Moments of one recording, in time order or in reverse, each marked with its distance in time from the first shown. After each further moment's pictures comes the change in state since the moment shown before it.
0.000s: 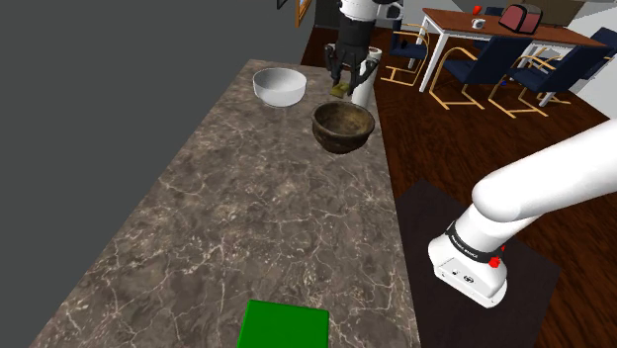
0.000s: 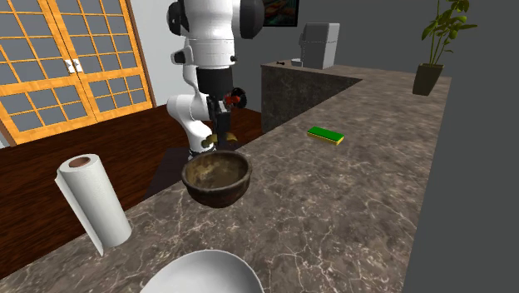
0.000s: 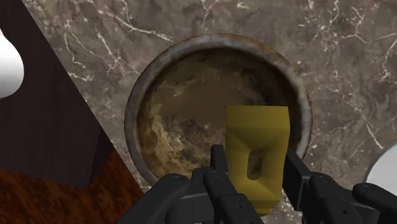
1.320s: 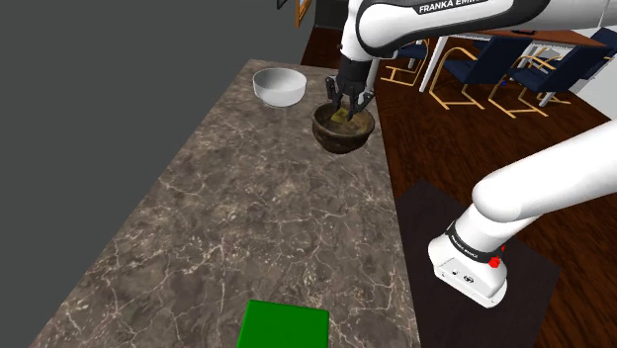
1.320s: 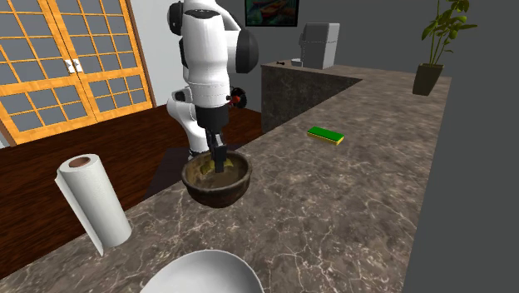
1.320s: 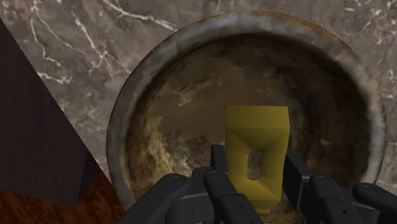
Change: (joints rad) arm 0.005 -0.010 0.002 -0.217 0.018 0.205 -0.034
